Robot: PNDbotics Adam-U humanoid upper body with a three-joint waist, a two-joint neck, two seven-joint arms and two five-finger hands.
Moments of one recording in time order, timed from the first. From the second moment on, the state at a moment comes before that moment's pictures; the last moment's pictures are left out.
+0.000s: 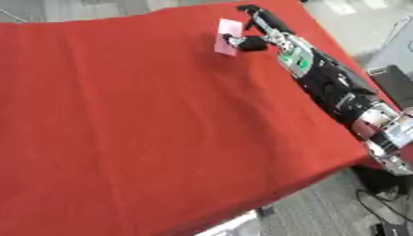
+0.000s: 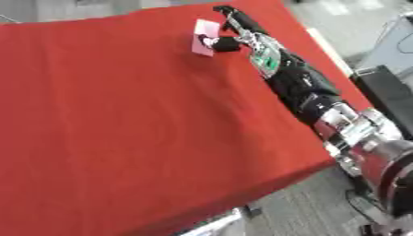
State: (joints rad) left arm -0.39 0.31 -0.08 -1.98 0.38 -0.16 -0.64; right arm -0.57 -0.79 0.04 -0.95 0.38 -0.14 -0.09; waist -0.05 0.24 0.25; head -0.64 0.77
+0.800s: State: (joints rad) left arm -0.40 0.30 -0.09 -1.98 0.38 -0.16 -0.65; right arm -0.57 -0.77 0.04 -0.95 0.40 -0.15 -0.15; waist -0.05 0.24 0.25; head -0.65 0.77
